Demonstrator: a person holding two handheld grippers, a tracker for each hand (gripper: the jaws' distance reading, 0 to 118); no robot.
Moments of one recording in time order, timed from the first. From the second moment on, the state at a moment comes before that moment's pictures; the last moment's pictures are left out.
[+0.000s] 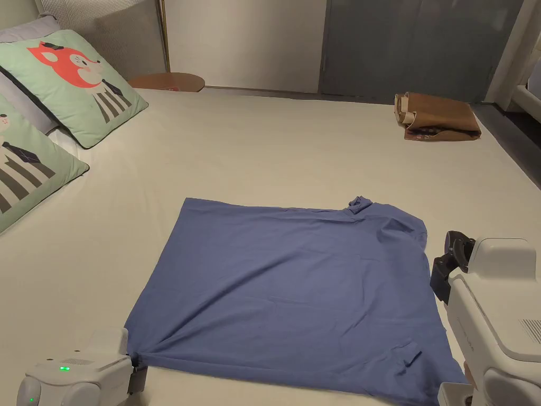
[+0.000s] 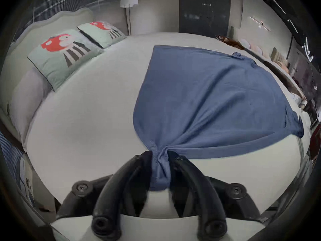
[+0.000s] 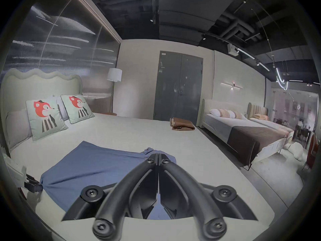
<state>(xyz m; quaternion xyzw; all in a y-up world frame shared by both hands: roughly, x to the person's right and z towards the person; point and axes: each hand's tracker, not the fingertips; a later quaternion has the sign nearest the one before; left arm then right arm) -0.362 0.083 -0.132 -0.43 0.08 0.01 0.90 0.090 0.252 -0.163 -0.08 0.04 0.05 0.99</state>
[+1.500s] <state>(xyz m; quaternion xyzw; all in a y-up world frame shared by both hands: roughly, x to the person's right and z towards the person) -0.360 0.173 -0.252 -0.36 0.08 0.04 0.93 0.132 0.187 -0.282 -0.26 0.03 0.01 0.97</state>
